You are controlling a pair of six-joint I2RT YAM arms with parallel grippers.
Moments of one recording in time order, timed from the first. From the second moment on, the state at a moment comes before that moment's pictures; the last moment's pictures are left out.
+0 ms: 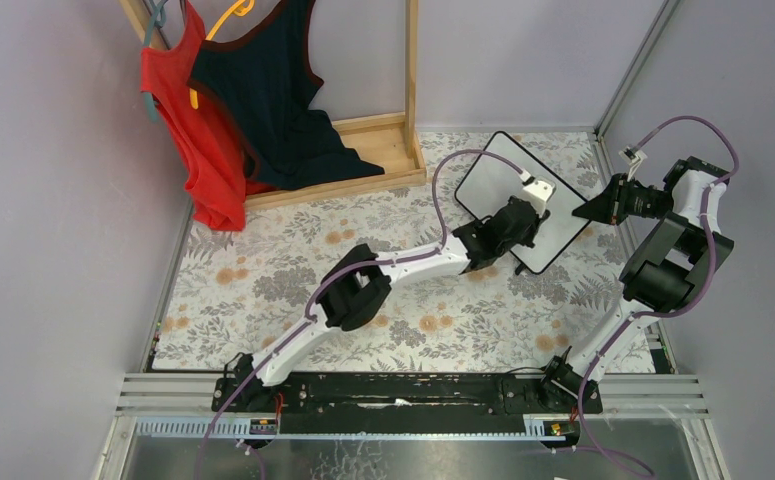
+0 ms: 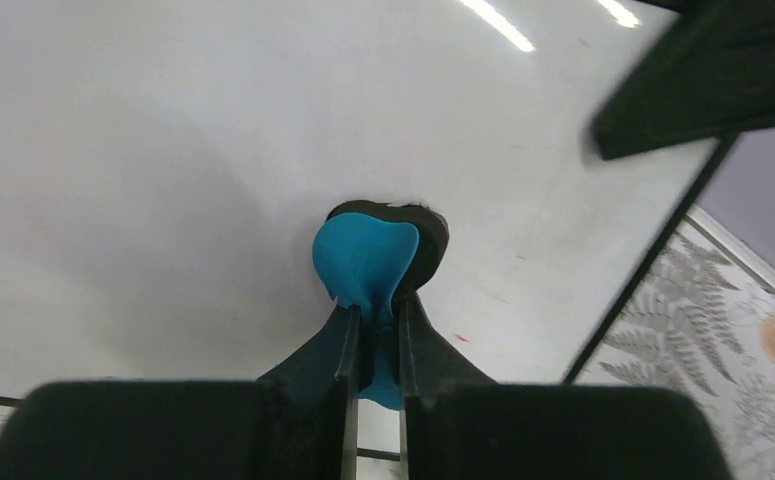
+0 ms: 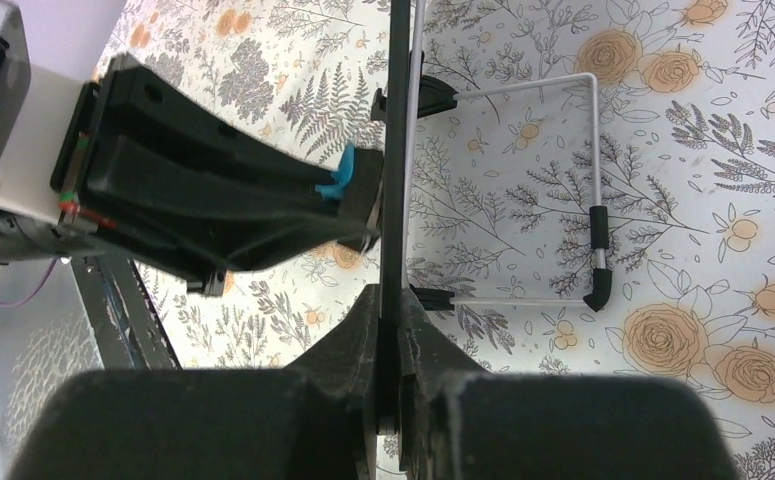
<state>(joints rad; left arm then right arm) -1.03 2.51 2.15 0.06 -0.26 -0.26 -0.61 1.99 1.68 -1.47 -1.17 -1.14</state>
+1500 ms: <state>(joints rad) -1.11 2.50 2.07 0.07 -0.32 -0.24 -0.62 1.99 1.68 -1.49 -1.16 -1.16</state>
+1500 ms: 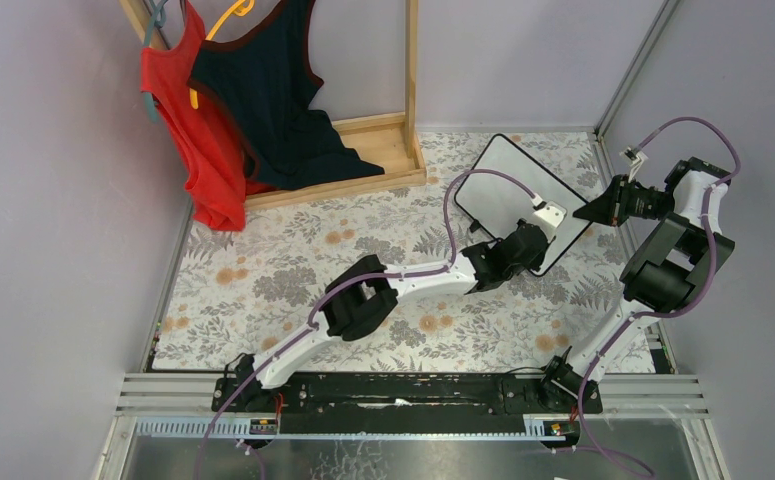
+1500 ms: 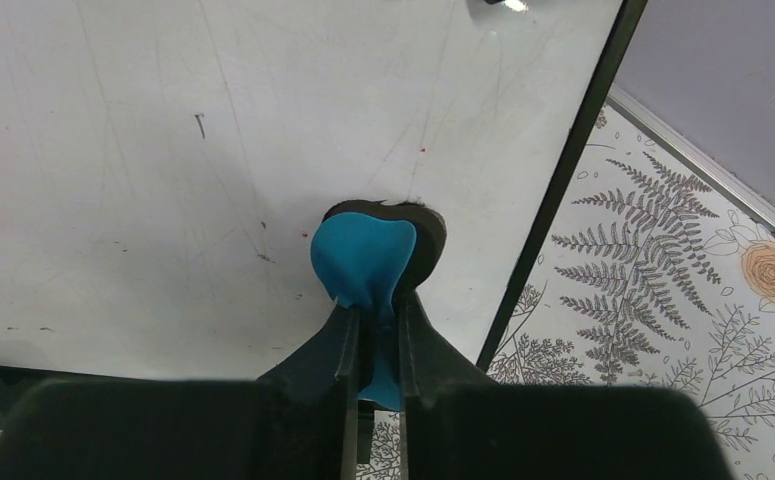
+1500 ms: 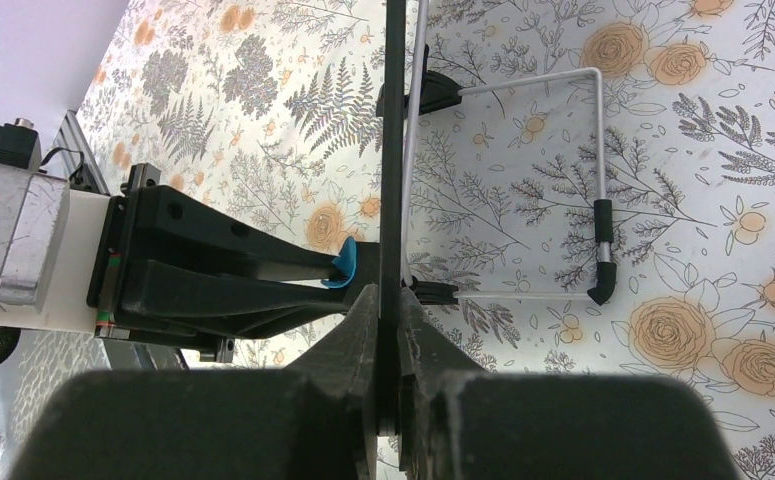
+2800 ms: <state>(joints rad) -1.04 2.48 2.05 0.03 -0.34 -0.28 -0.62 1.99 1.68 -1.49 -1.16 -1.15</state>
